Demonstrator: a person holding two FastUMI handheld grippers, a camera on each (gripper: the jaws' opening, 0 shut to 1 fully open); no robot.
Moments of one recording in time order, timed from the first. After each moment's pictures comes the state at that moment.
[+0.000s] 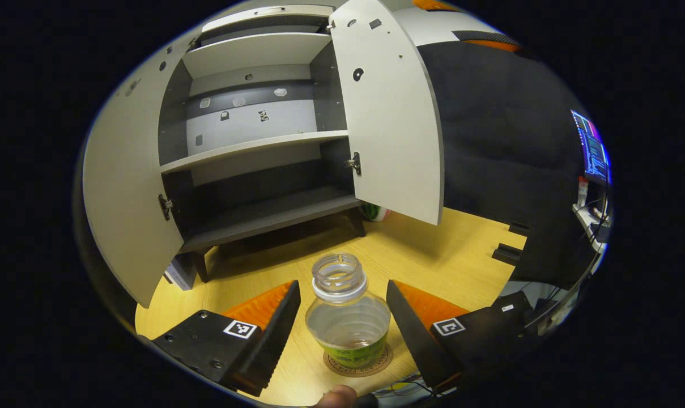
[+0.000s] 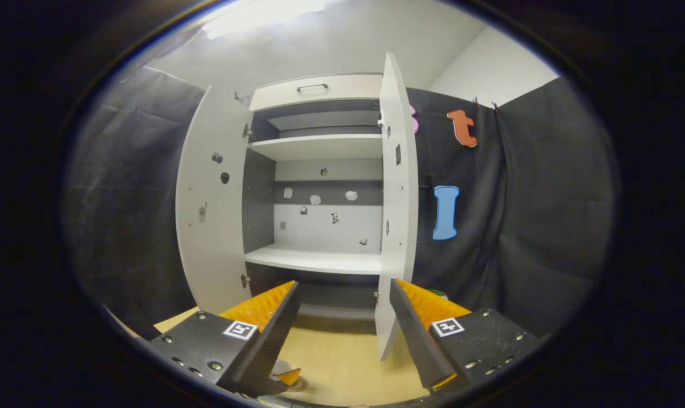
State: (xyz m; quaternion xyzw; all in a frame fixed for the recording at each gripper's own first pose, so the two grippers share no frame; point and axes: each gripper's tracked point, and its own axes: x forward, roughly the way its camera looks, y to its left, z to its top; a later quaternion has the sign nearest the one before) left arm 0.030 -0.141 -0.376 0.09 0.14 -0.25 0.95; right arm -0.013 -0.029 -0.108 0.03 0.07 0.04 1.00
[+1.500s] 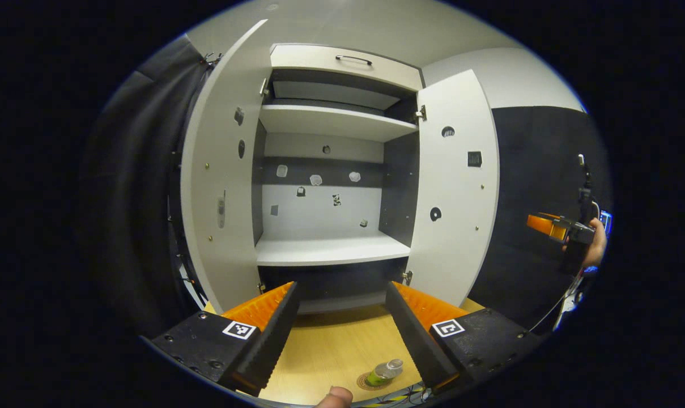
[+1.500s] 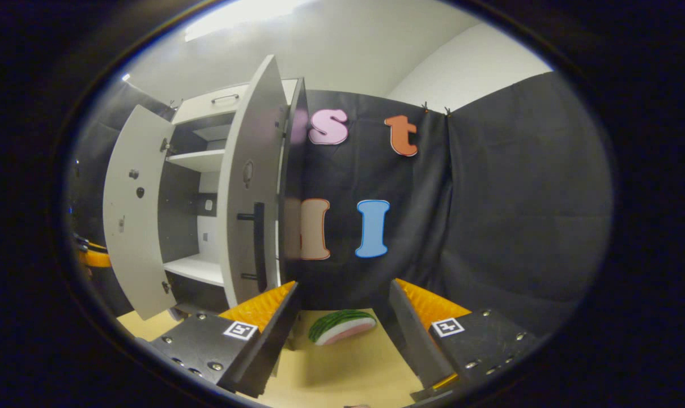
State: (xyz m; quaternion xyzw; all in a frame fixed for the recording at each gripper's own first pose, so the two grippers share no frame) left arm 0.033 -0.017 -0.070 -0.01 0.05 -0.14 0.99; right arm 0.062 -0.273 -0.080 0.01 0.05 -0.07 1.00
